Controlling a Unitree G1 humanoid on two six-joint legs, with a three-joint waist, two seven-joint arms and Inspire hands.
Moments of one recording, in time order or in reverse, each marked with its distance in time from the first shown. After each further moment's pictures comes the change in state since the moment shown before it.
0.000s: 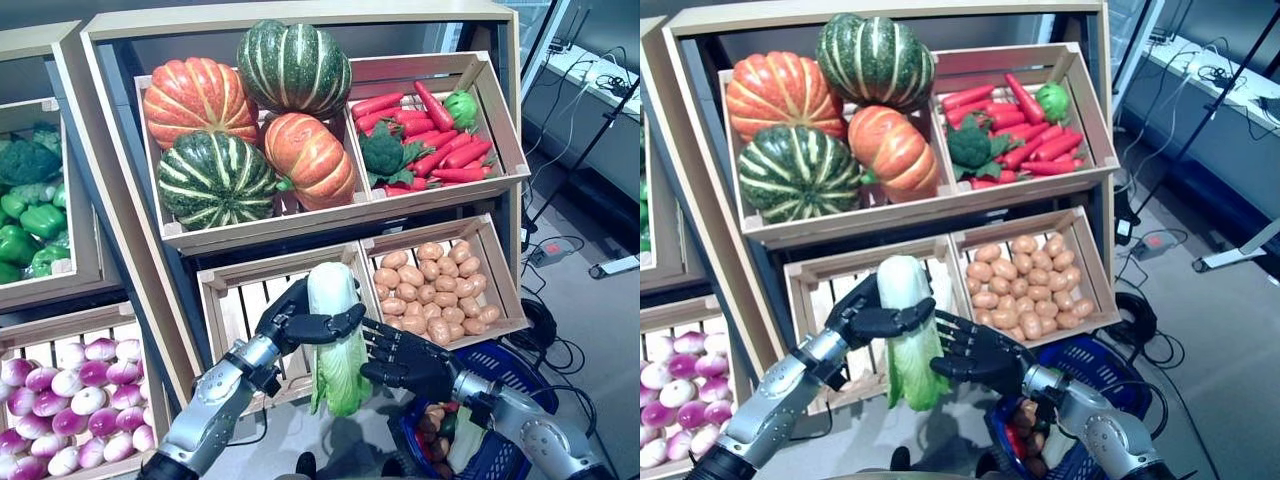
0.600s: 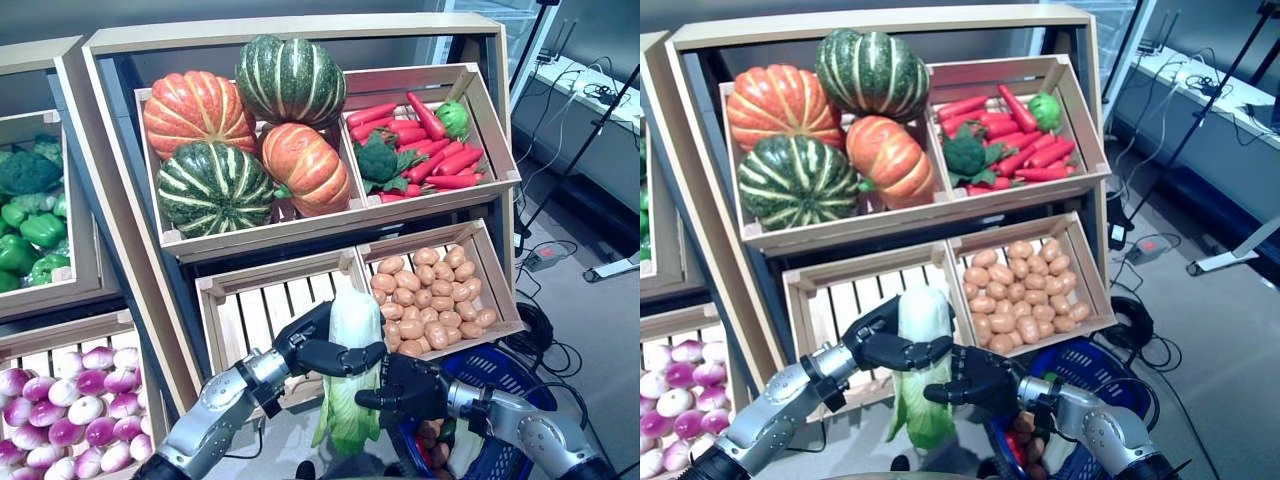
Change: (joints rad) left arm -0.006 0.046 -0.099 -0.008 -0.064 0.004 -0.152; right arm -0.041 -0.010 0.064 0.031 -0.004 0.146 0.026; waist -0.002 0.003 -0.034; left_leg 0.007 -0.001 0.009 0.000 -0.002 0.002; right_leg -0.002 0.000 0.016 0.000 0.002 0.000
